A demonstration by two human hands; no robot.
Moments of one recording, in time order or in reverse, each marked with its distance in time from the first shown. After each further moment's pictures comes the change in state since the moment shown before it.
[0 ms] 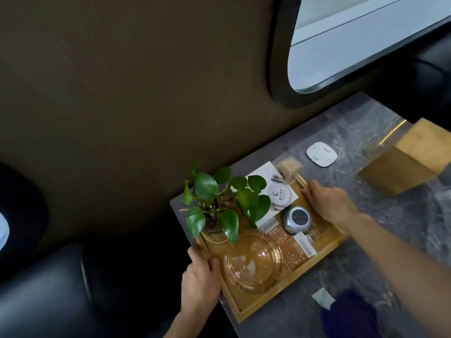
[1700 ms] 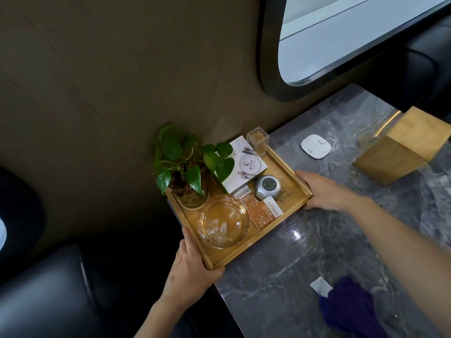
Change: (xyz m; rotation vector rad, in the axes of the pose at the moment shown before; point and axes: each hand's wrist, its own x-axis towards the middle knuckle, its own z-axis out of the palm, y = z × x) left_hand 0.019 -0.014 -0.022 0.234 -0.257 0.184; right_hand 0.003 0.001 -0.018 0.388 -0.281 -0.034
